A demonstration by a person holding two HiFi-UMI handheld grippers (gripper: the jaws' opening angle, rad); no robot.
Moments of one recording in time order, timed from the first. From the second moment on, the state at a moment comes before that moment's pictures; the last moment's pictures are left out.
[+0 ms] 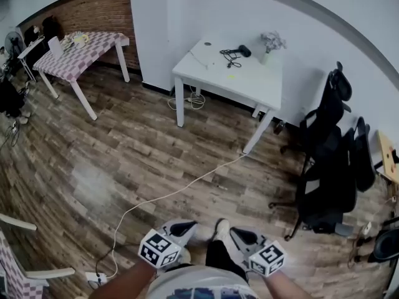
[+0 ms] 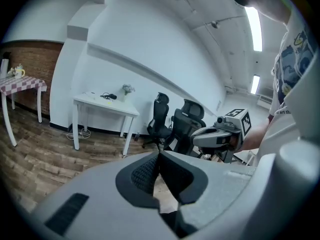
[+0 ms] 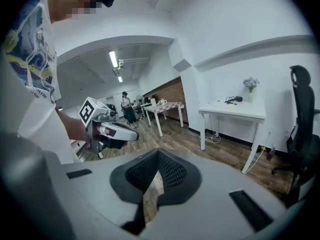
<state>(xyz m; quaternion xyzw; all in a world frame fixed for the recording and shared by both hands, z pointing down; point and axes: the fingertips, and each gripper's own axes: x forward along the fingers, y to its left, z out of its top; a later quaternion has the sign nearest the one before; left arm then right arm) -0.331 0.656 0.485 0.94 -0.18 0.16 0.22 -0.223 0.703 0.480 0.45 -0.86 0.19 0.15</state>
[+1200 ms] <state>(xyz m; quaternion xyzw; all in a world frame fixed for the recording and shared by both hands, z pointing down) -0.075 0.440 0.464 0.94 -0.23 0.17 0.20 0.031 0.477 0.484 0.44 -0.87 0.19 0.12</state>
